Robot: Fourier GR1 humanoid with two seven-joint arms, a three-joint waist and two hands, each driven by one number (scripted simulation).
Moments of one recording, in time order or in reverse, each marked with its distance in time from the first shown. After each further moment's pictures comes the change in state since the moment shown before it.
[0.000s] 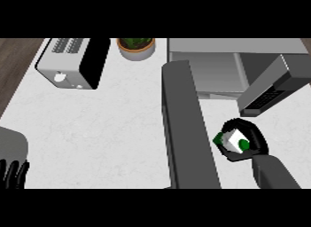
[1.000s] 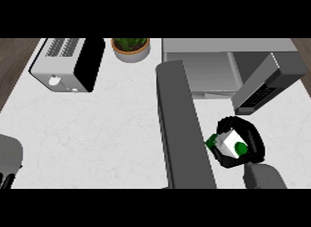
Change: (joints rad) left arm 0.070 0.012 0.071 -0.006 0.067 -0.058 -0.037; right arm 0.270 0.127 0.096 -0.669 -0.156 -0.034 0.285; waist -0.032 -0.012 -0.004
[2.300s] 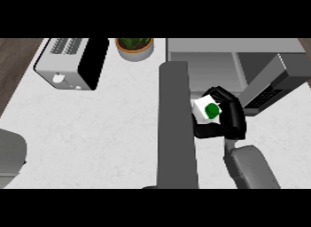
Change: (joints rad) left arm 0.000 0.022 0.163 0.035 0.108 -0.115 0.002; right arm -0.118 0.034 0.209 -0.243 -0.011 -0.549 0.325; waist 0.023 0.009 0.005
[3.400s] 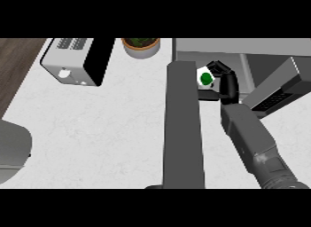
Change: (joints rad) left arm -0.136 0.028 0.087 0.122 0.018 -0.059 0.026; right arm -0.538 -0.063 -0.277 0.905 0.028 -0.048 -0.451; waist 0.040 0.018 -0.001
